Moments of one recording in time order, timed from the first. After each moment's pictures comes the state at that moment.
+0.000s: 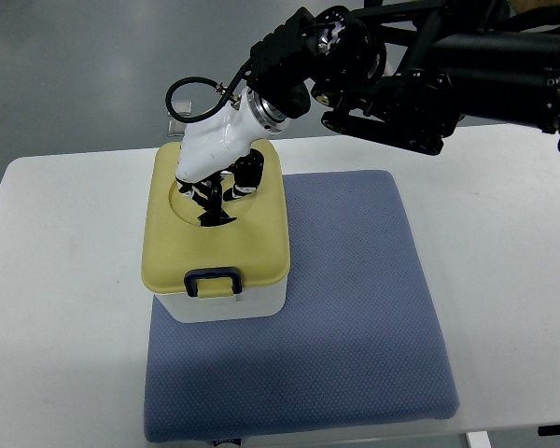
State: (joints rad) left arm -0.02 0.00 -0.02 -0.11 0.01 -0.09 0.05; right arm 1.77 0.00 -0.36 0.85 -1.52 0.22 0.61
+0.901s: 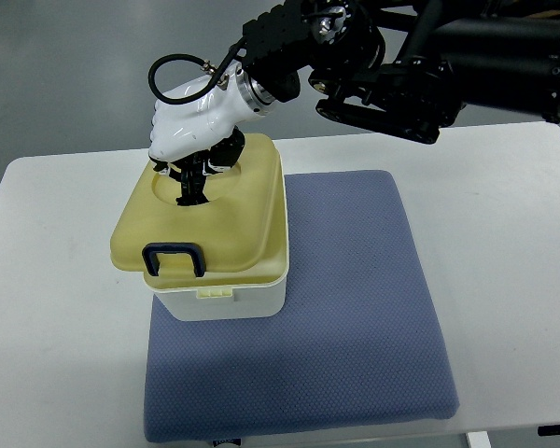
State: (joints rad) left arm -0.02 0.00 -0.02 -0.10 0.01 -0.09 0.05; right arm 1.81 0.00 -0.36 0.85 -1.52 0.04 0.61
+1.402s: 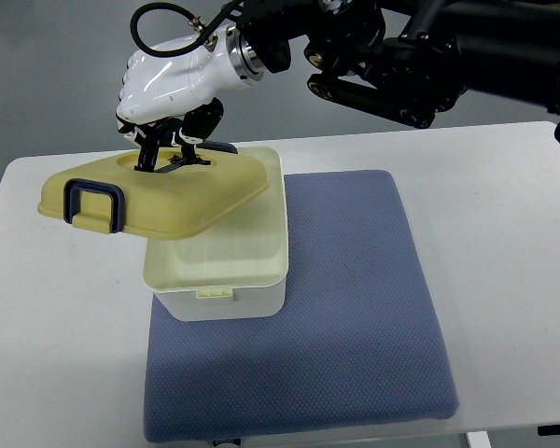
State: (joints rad) left arm -0.02 0.00 -0.02 -0.10 0.01 -0.09 0.05; right arm 1.79 -0.01 -0.22 0.79 -1.50 0.02 0.61
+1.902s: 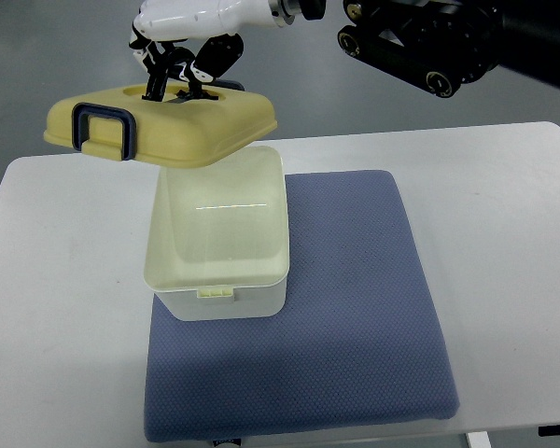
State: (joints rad) left arm -0.02 0.00 -0.02 -0.10 0.01 -0.09 0.05; right arm 1.74 -0.09 -0.10 0.69 -1.40 0.01 0.61
